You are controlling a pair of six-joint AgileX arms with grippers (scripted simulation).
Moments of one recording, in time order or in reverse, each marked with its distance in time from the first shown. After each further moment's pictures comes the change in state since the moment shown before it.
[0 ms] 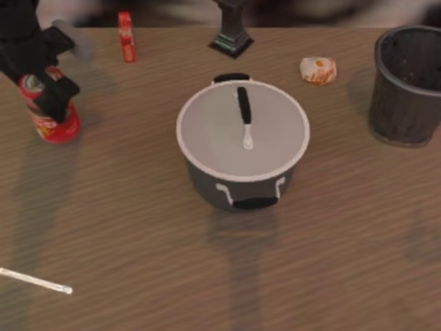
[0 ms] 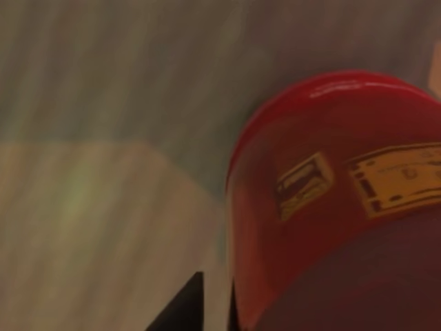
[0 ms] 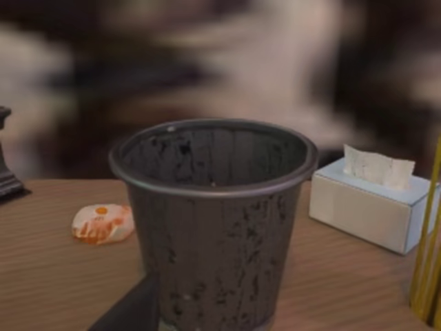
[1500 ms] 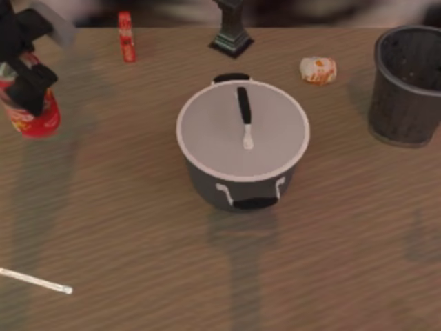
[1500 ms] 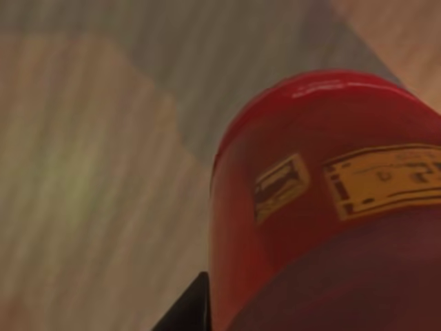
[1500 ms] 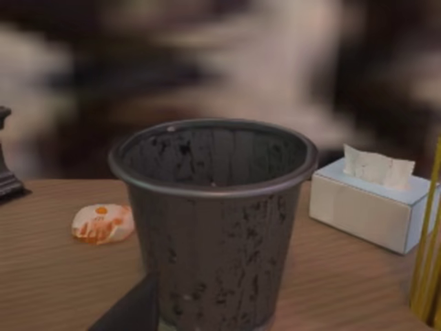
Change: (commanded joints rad) left arm 0.007 -0.303 -0.281 -0.008 -0.003 -0.001; right arm 0.000 0.000 0.000 0.000 0.000 0.000
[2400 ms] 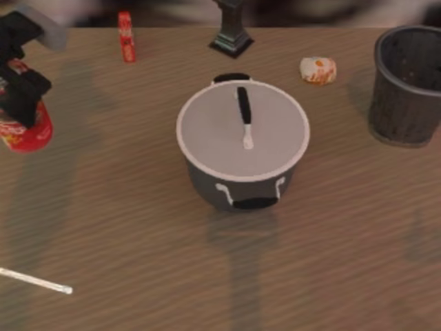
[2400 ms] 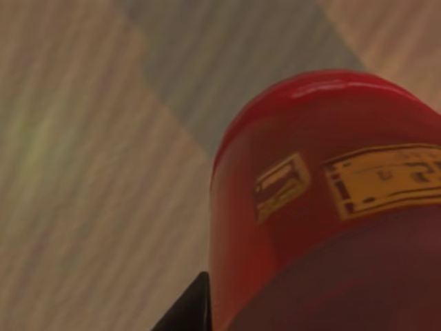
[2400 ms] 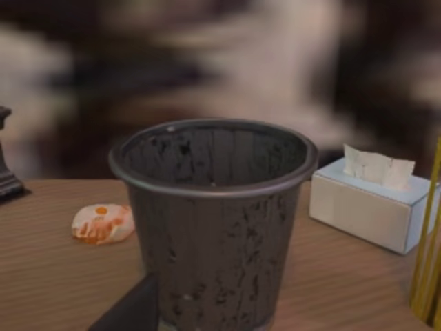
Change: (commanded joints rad) left arm -0.025 -0.195 -0.212 -0.007 -0.001 -0.105; right arm 0.000 0.000 0.000 0.000 0.000 0.000
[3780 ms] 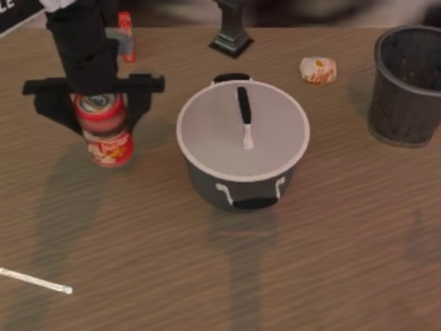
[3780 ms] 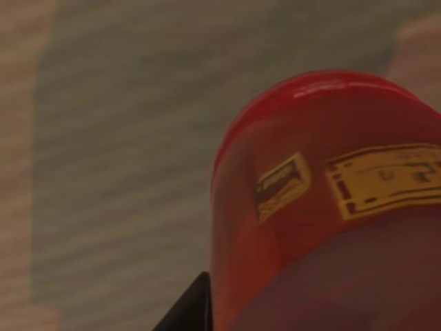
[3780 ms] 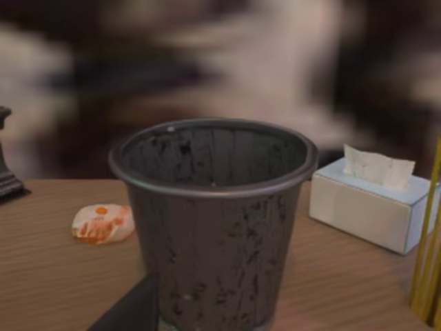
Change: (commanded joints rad) left arm -0.241 0.102 -0.045 0.166 0.008 -0.973; right arm 0.000 0.000 0.000 0.000 0.000 0.000
